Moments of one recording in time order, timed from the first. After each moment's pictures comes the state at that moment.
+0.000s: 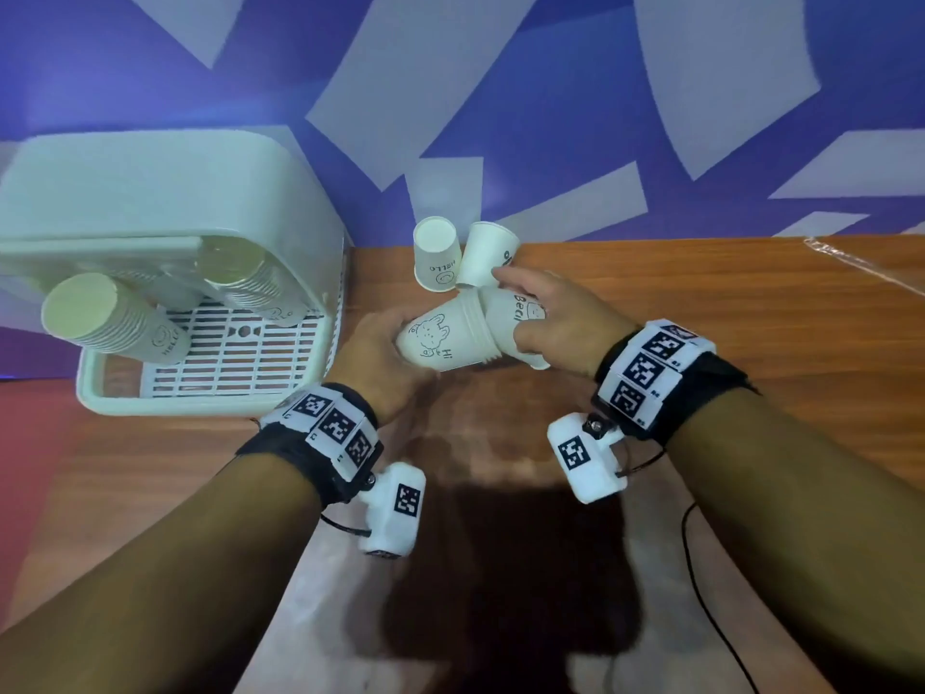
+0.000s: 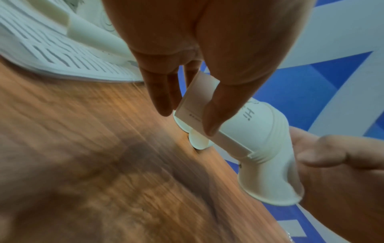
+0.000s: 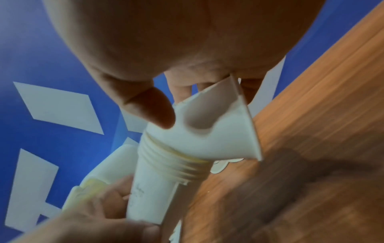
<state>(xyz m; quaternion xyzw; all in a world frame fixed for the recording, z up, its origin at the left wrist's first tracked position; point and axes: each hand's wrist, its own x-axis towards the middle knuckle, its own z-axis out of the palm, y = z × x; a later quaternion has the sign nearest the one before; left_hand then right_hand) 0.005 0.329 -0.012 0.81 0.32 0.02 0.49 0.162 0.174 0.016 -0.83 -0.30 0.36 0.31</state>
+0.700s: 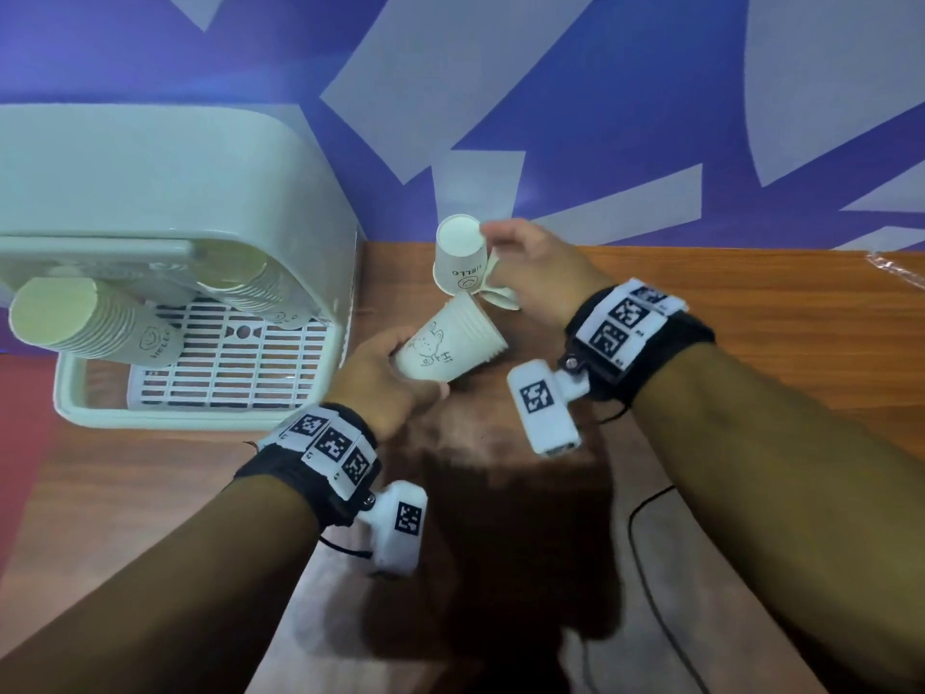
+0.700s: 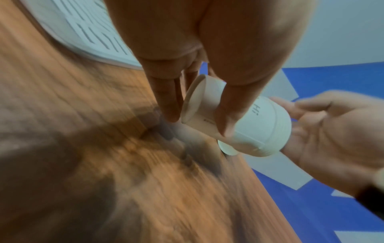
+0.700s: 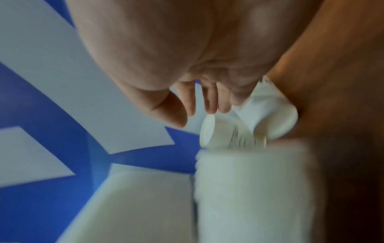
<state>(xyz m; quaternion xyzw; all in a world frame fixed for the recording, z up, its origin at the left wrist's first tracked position) 0.003 0.361 -0.051 0.76 0.40 -0.04 0.51 0.191 0.261 -0.011 -0.80 -0.21 0.38 0.41</state>
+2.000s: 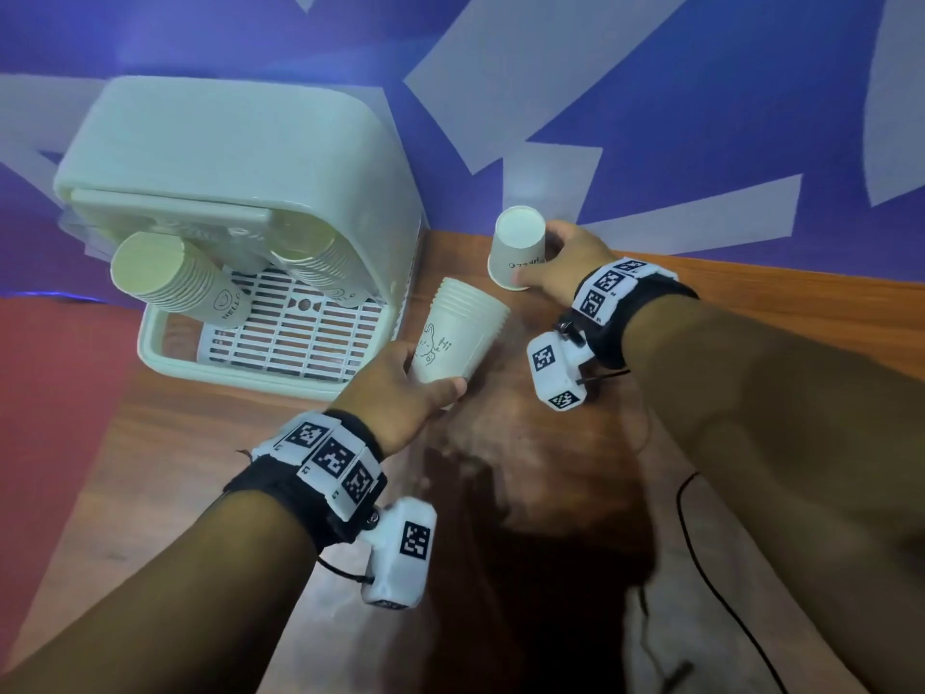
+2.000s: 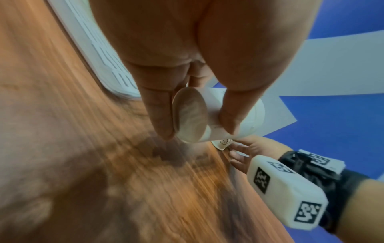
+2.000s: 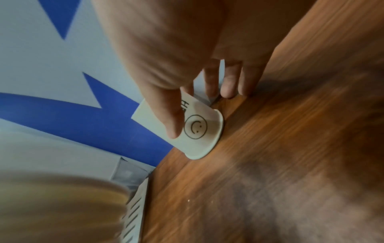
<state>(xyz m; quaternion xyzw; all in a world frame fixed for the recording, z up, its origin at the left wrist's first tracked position) -0.026 0.360 -0.035 0.73 0.47 -0.07 0.49 0.212 0.301 -0.056 -0.87 -0.22 0.34 0.28</state>
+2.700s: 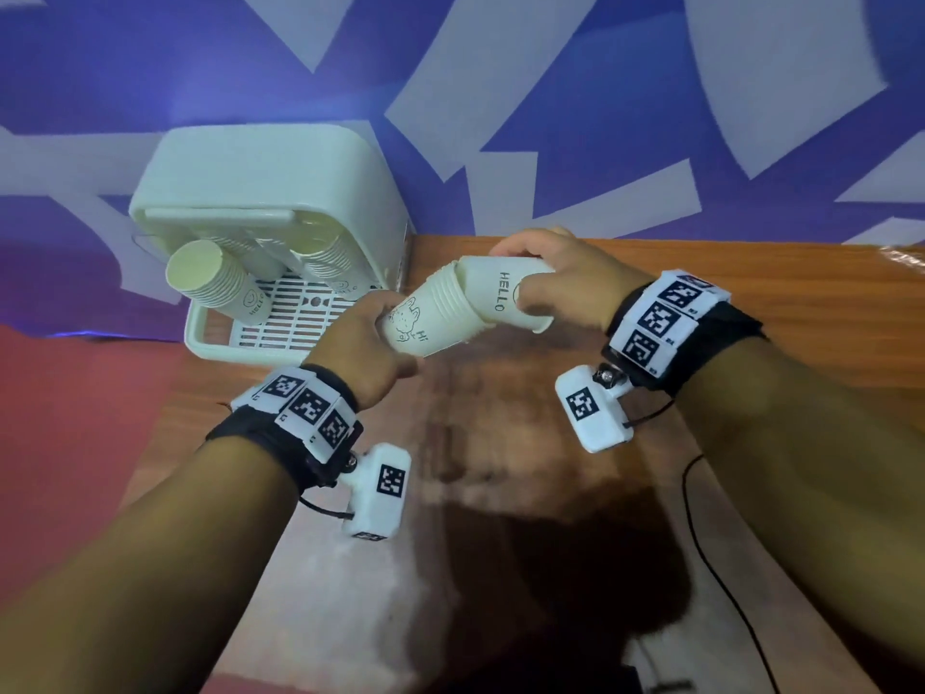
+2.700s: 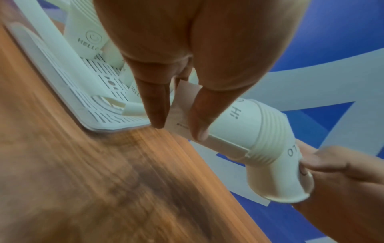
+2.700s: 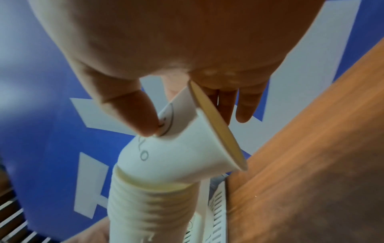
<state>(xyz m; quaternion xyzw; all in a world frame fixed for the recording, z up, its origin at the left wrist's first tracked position) -0.050 0.340 0.033 0.82 0.41 0.01 0.41 0.150 0.193 0.058 -0.78 -0.38 0.38 0.33</state>
